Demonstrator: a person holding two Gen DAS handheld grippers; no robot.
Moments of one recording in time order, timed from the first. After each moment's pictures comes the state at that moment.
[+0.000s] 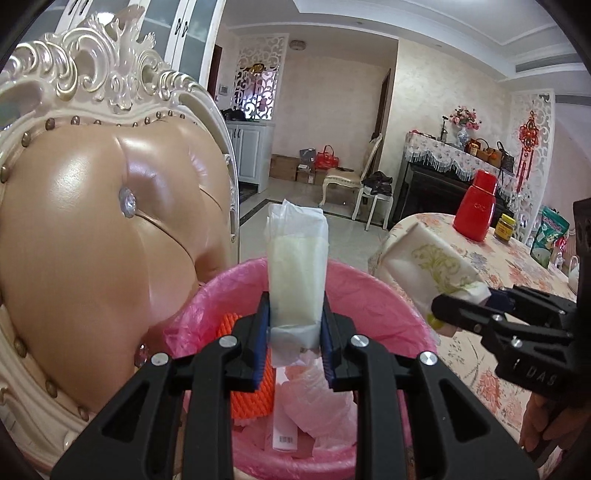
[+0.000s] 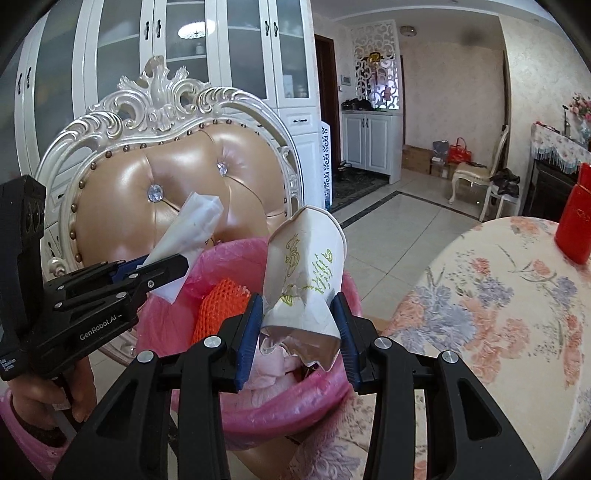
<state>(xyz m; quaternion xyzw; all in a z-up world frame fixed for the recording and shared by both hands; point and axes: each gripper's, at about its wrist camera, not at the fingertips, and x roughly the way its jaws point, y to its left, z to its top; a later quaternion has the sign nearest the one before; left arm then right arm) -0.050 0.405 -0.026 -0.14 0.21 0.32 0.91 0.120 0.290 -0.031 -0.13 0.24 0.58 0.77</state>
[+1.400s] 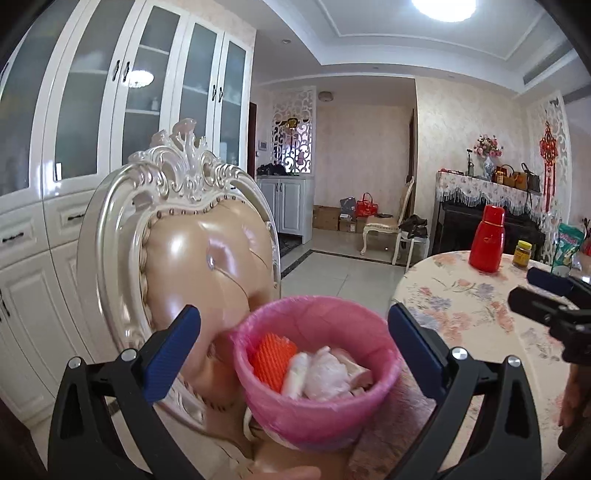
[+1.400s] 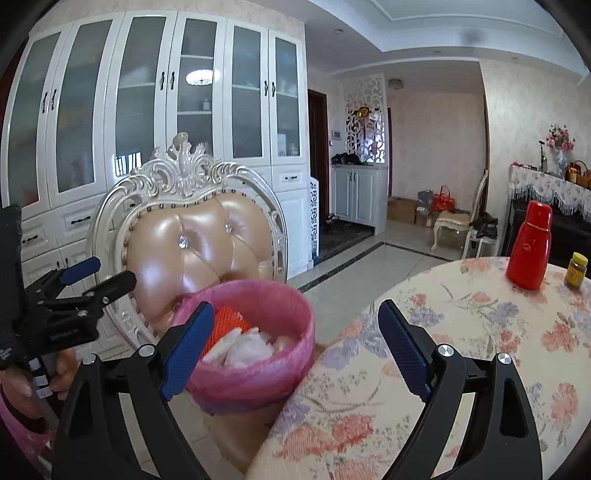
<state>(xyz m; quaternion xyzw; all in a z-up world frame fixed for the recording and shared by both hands) -0.119 0.275 0.041 -0.07 0.13 0.42 0.89 0.099 0.146 0.034 -0.09 0.15 0.58 0.80</state>
